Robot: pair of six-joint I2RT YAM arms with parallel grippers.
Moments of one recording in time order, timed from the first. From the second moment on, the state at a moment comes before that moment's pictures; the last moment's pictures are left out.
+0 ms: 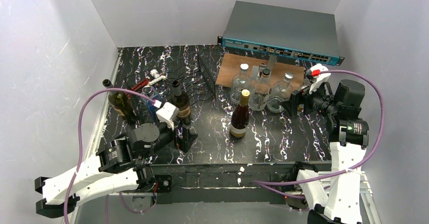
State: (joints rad) left arm -1.14 0.56 0.81 -0.65 -0.39 -0.37; right arm -0.14 0.77 1.13 -0.84 -0.69 -0.29
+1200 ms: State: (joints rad) left arm -1.14 0.46 0.82 -0.76 -0.49 -0.38; right arm -0.16 0.70 1.06 -0.77 -0.53 -0.04
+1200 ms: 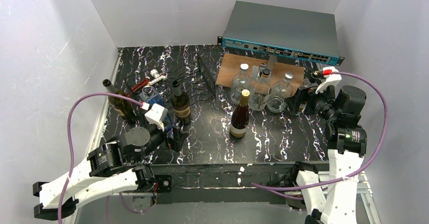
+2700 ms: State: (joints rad) left arm -1.14 0.48 0.84 -0.73 -0.48 -0.37; right arm -0.17 0.71 1.05 -0.74 -0.54 -0.09
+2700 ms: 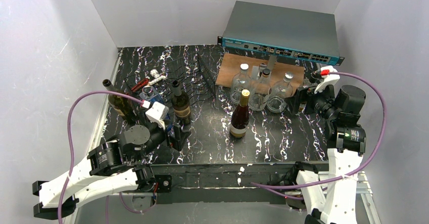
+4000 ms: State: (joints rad) left arm -1.14 0.49 0.84 -0.71 -0.47 -0.36; right arm -0.17 0.70 1.02 -0.73 -0.59 -0.12
